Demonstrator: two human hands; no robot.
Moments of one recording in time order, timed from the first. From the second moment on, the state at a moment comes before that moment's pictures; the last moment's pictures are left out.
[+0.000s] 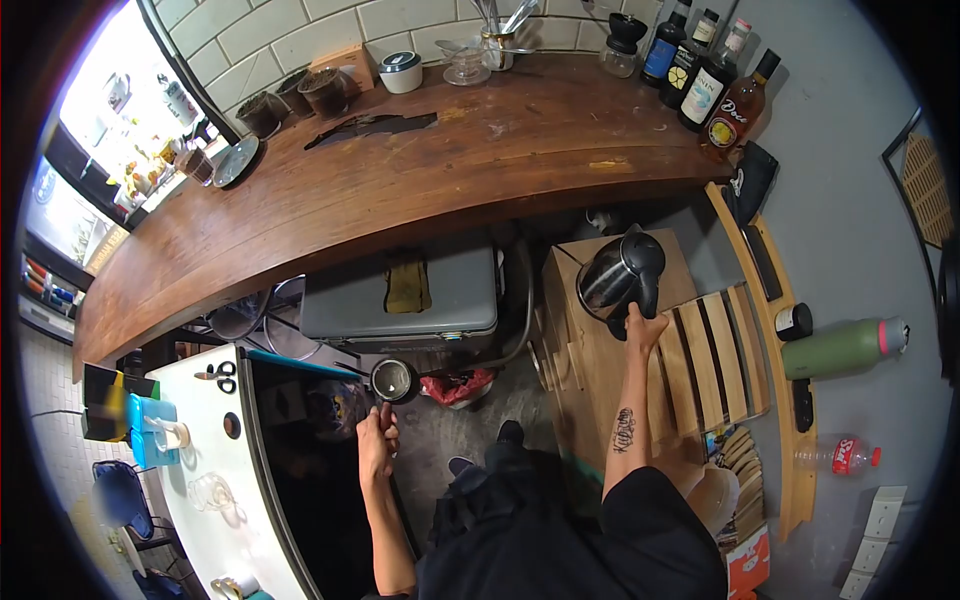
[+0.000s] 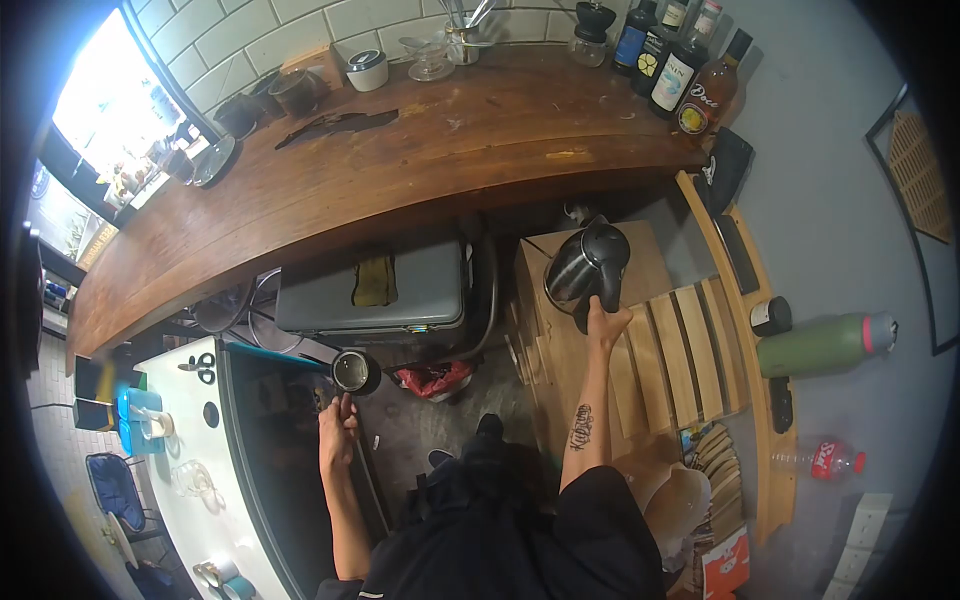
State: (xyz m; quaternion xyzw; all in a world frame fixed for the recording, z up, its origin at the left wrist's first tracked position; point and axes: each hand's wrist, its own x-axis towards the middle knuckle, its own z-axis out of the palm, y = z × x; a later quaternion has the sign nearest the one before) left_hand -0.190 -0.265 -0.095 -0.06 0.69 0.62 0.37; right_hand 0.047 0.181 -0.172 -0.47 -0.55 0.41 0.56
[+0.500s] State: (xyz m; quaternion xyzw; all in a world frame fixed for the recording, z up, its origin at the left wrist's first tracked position) left_hand -0.181 -0.268 -0.091 -0.05 0.69 0.62 0.38; right_hand 0.043 0.195 -0.179 -0.50 -0.54 0.43 0.53
